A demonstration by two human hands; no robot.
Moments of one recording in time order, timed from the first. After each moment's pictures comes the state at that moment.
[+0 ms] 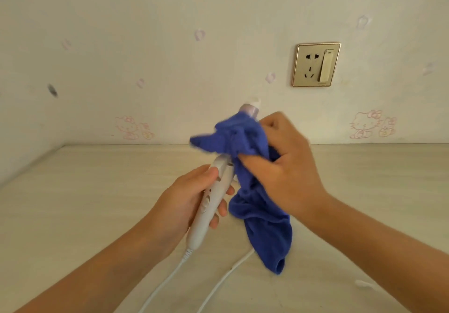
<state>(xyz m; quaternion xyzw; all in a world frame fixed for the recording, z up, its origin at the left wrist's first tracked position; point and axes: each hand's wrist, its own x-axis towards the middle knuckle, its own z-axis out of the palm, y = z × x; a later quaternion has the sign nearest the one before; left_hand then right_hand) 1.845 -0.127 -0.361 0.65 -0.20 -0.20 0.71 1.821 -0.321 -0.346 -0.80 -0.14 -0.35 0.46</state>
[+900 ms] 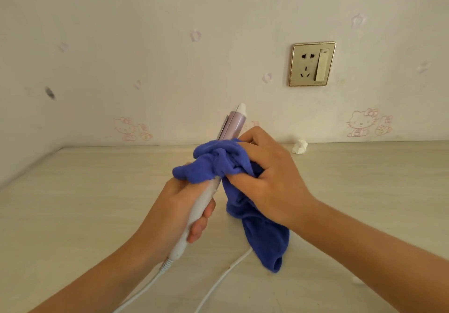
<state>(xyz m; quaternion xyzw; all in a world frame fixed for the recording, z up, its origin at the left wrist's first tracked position) 1.841 -0.124 -0.367 0.67 -0.15 -0.16 0.71 1.817 -0.313 -0.356 -0.84 -0.19 -0.29 0.42</state>
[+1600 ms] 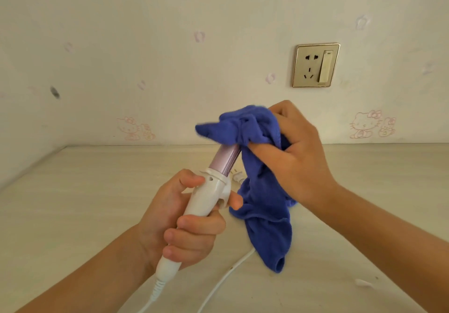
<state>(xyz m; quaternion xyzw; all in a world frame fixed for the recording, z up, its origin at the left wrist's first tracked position) 1.855 -0.114 -0.368 0.23 -0.18 -0.66 0.69 1.823 -0.333 -0.332 -0.78 -0.16 -0.36 0.49</state>
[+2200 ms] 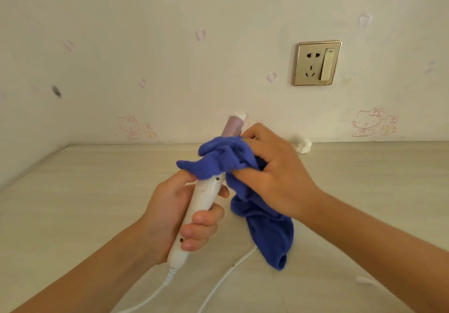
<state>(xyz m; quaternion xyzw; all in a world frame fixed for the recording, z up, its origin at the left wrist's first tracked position) 1.854 -0.108 -0.364 0.47 -0.12 -0.47 0.74 1.825 -0.317 -0.352 -0.84 -0.20 -0.28 0.43</state>
